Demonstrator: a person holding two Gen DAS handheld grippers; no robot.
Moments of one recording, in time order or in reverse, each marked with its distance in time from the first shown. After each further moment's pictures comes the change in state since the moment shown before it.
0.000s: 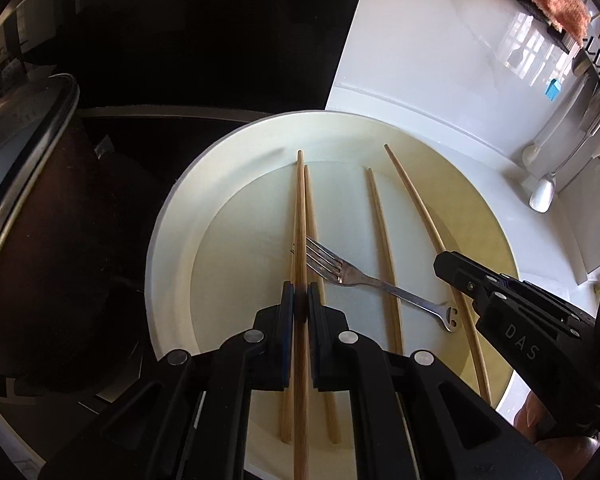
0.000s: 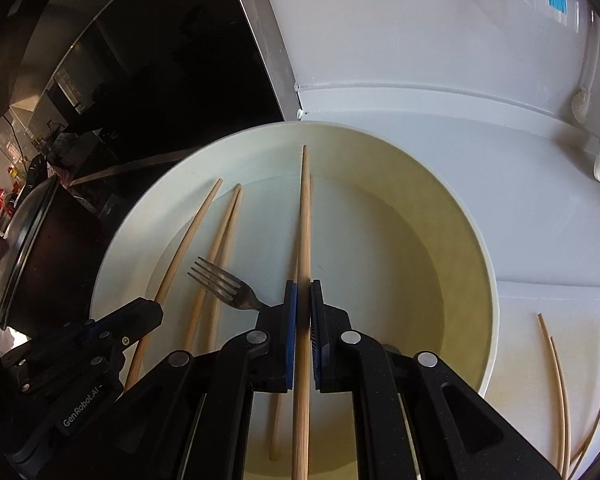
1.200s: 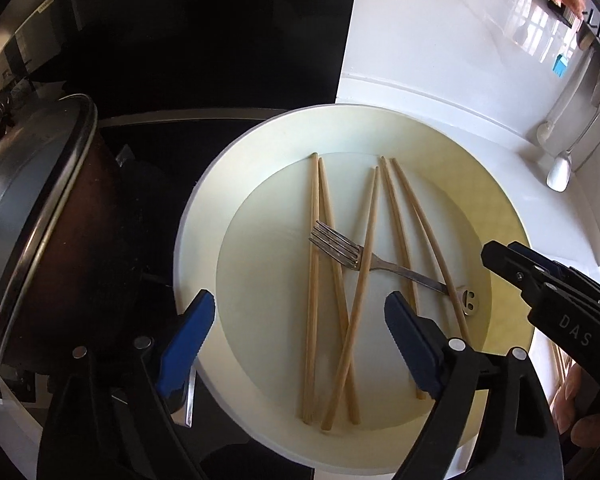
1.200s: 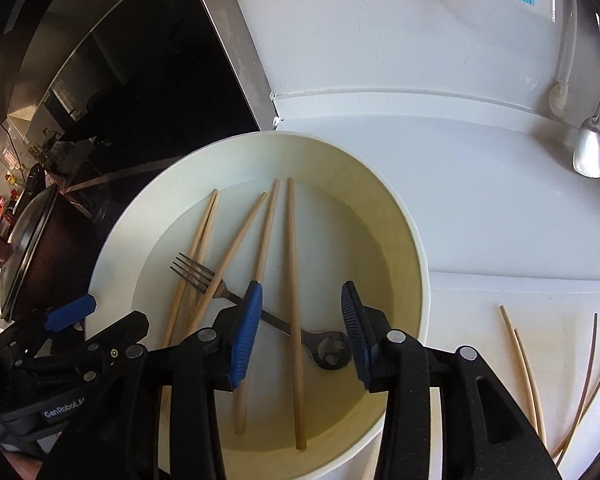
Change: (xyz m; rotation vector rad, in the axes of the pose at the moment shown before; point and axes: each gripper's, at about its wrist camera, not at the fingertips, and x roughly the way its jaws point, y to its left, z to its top) left arm -0.013 -0.002 -0.001 0.055 0.036 0.100; right arm -0.038 -0.026 -0.015 0.008 -0.033 -0.013
